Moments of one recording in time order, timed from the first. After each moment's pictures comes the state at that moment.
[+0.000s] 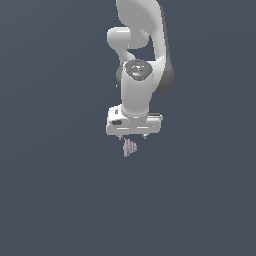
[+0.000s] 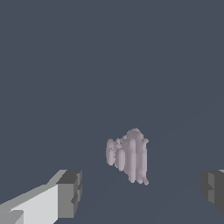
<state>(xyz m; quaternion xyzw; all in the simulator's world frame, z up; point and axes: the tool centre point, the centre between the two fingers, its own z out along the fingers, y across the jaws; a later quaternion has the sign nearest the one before) -0.002 0.019 0.165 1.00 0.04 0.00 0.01</state>
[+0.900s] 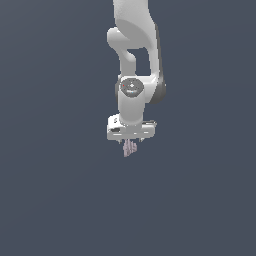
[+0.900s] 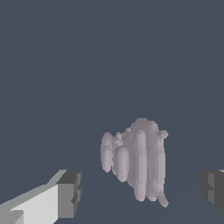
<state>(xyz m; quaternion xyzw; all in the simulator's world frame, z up) -0.023 0.011 0.104 1.00 0.04 0.00 0.00</state>
